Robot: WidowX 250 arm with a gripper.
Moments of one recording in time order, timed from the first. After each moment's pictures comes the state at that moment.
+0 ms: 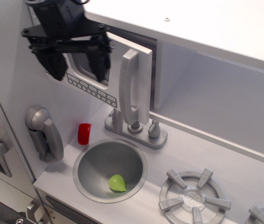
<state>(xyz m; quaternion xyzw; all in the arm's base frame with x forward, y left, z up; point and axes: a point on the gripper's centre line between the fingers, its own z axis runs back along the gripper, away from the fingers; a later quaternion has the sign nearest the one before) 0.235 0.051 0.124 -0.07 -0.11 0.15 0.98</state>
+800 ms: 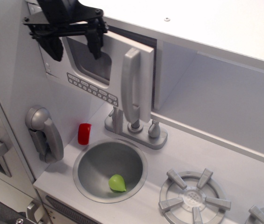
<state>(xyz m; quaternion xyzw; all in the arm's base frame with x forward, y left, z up) 0.282 0.074 0.113 -0.04 -0.16 0.20 0.96</state>
